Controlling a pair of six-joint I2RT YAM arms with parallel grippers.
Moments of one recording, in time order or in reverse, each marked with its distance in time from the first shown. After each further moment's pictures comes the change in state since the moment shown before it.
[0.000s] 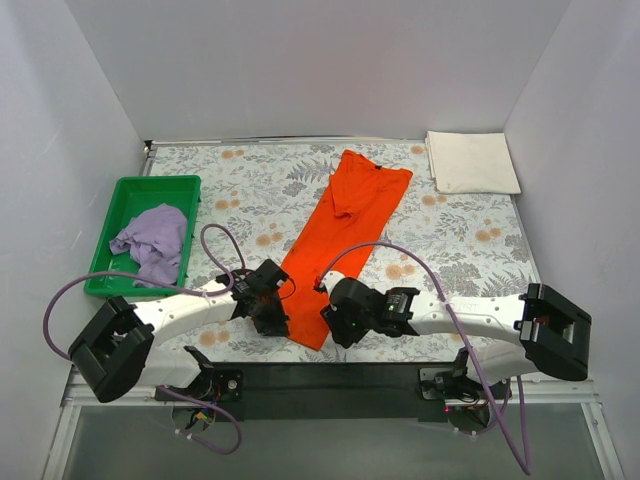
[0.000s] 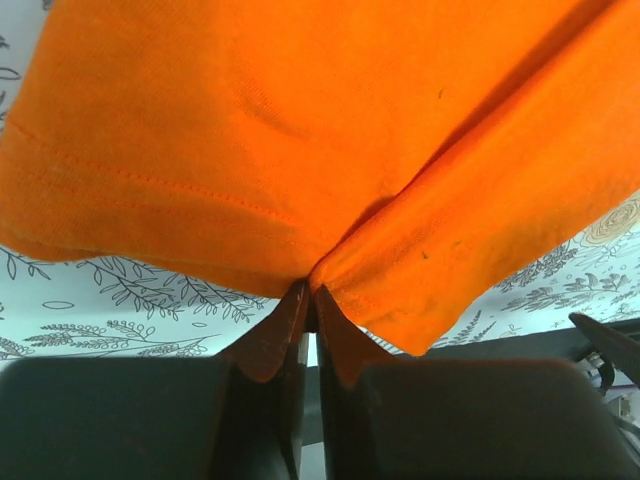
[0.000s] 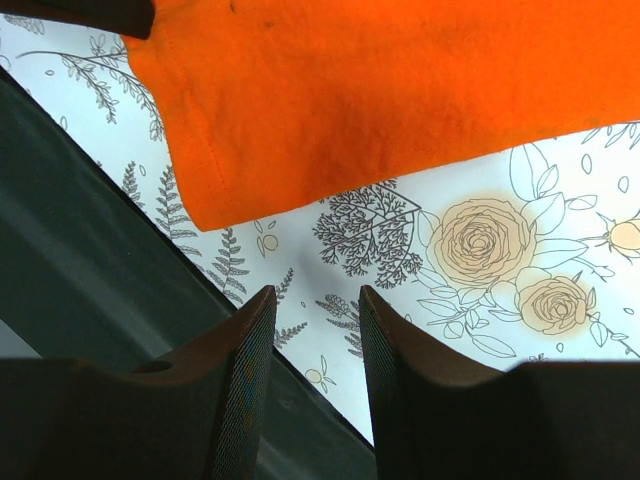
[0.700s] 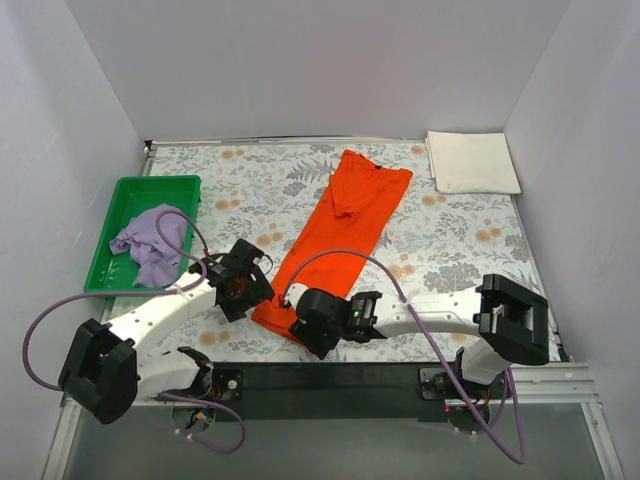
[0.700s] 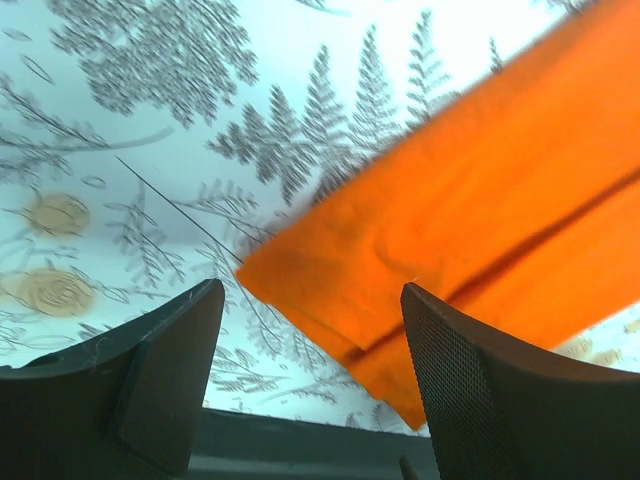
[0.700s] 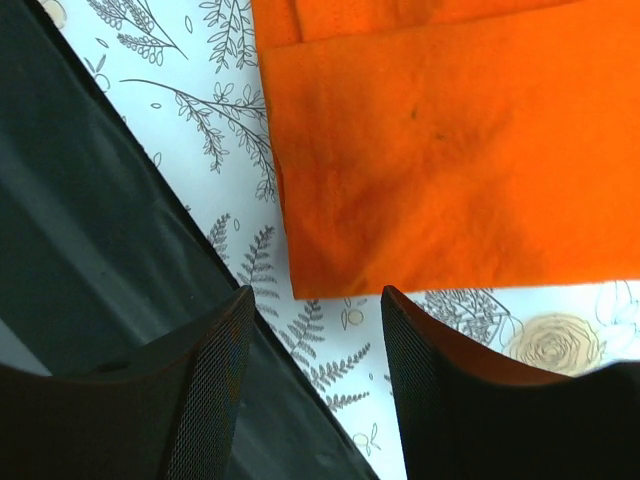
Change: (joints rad) left arm 0.204 -0.119 0.084 -0.190 -0.231 0.016; right arm 0.120 0.205 0.190 -0.006 0.026 -0.110
